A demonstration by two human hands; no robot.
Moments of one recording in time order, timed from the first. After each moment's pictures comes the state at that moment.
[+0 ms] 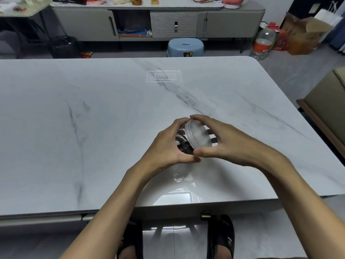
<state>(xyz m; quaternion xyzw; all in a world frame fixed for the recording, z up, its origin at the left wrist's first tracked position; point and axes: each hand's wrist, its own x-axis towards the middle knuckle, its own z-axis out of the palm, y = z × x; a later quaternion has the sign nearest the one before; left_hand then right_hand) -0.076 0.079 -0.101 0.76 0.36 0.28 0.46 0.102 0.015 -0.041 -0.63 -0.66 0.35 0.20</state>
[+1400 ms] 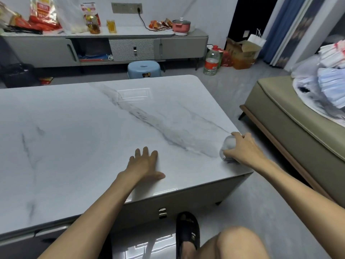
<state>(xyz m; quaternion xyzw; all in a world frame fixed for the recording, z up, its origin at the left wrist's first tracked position) 0.006 0.033 -0.114 0.88 0.43 -0.15 0.15 0.293 -0.103 -0.079 -0.90 -0.40 0.14 0.11</state>
